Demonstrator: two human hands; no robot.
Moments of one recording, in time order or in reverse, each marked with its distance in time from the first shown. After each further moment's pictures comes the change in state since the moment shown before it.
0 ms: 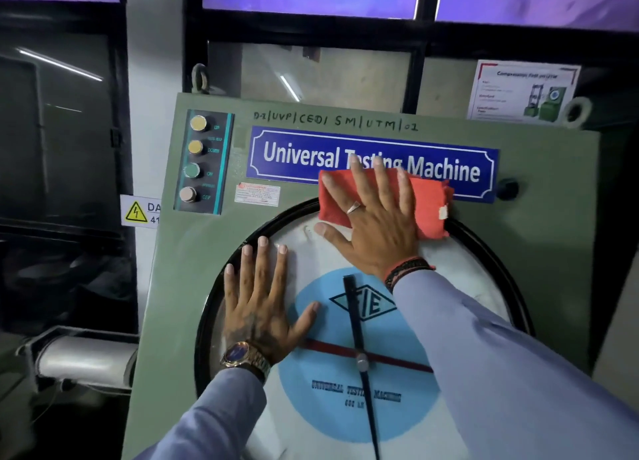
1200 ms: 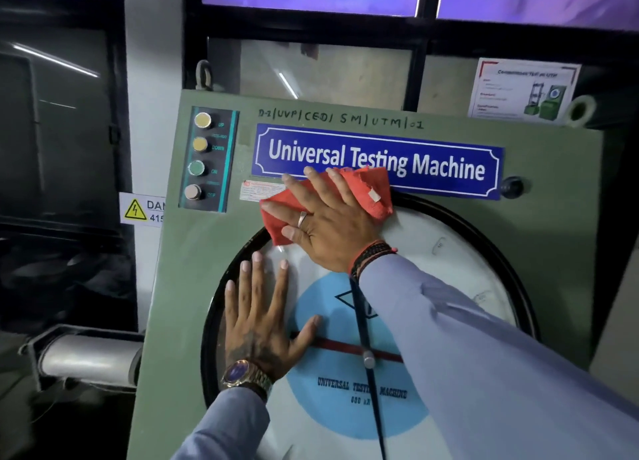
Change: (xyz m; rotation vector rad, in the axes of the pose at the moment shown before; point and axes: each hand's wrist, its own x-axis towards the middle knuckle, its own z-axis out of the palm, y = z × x) left_hand -0.031 -0.019 0.009 -0.028 -0.029 -0.056; right_hand 0.032 -0.064 -0.003 0.065 -0.272 -0.341
